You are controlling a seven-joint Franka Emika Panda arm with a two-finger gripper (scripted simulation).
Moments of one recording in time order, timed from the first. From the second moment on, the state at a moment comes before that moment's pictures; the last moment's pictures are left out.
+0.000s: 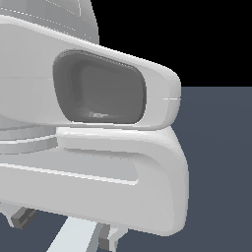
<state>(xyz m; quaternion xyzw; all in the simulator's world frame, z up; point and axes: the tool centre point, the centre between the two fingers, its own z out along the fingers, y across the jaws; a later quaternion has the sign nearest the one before) -0.061 -0.214 0.070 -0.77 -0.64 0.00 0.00</state>
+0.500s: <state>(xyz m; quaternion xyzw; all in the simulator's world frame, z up) -0.061 -0.213 0.041 -0.77 -0.64 0.00 0.00</state>
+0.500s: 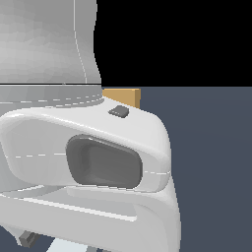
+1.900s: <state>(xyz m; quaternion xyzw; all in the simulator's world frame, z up) -0.064 -0.189 0.022 -0.77 -0.64 0.00 0.00</state>
